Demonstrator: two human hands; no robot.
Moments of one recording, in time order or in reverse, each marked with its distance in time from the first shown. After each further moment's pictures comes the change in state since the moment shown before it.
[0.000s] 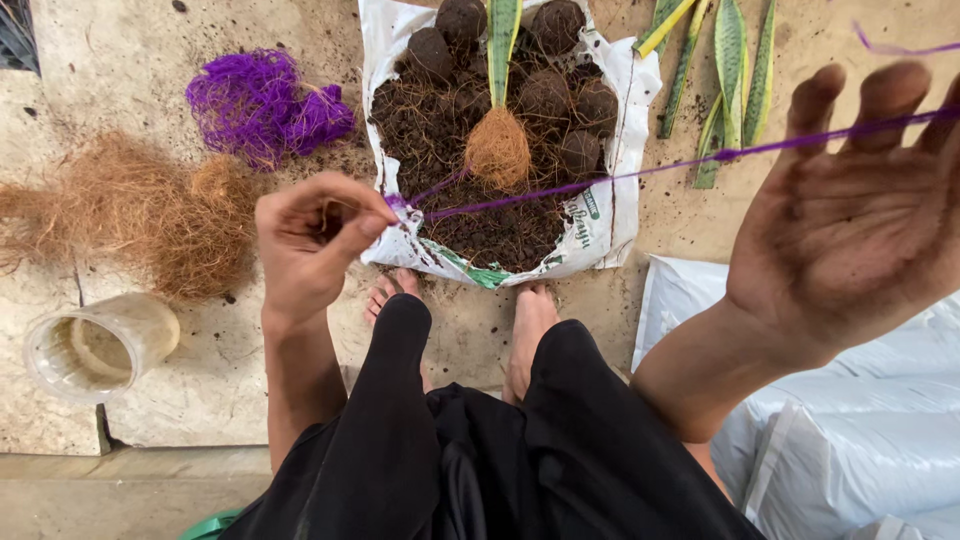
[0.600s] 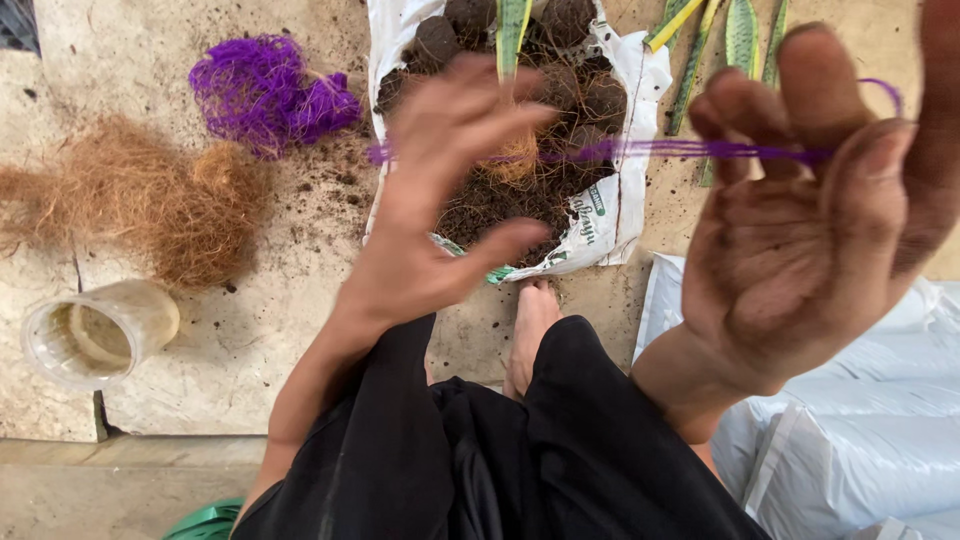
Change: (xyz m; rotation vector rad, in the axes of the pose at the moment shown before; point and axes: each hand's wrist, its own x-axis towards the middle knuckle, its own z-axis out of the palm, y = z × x) left_hand 0.048 0.061 0.083 0.584 -0.136 0.209; right_hand -0.031 -0.012 0.064 -0.064 -0.102 0.019
